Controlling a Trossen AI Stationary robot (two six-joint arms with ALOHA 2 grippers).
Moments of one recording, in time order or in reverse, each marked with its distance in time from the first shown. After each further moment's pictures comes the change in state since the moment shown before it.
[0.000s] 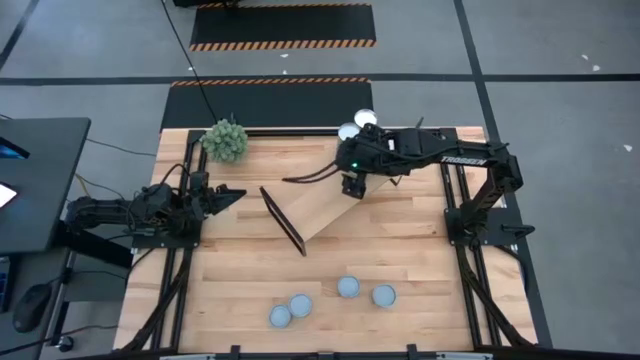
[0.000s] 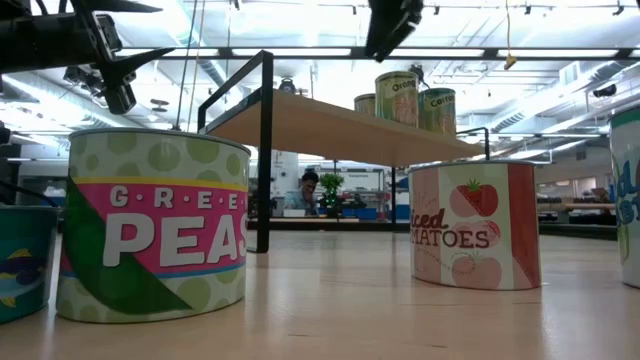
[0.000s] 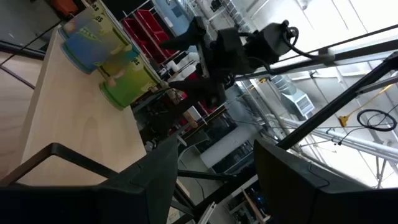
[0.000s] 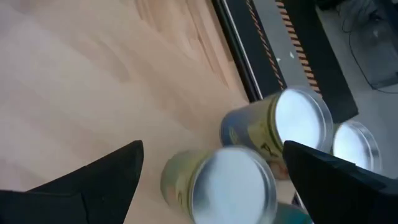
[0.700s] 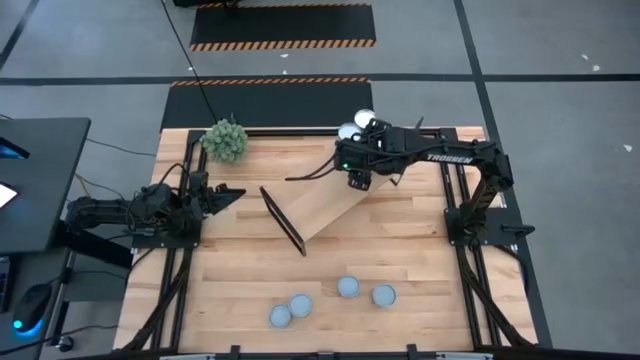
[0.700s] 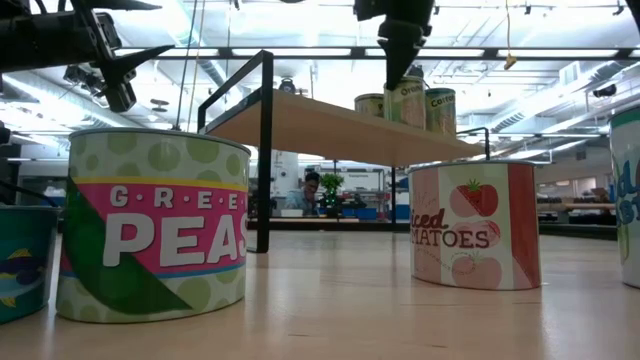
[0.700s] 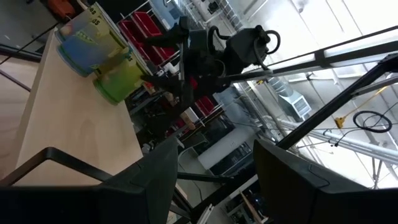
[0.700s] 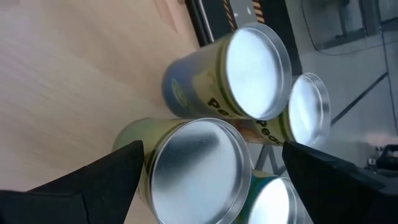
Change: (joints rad) left arm 0.000 0.000 0.000 0.015 0.000 0.001; right arm -0.047 0.058 -0.001 -0.174 0.163 0.026
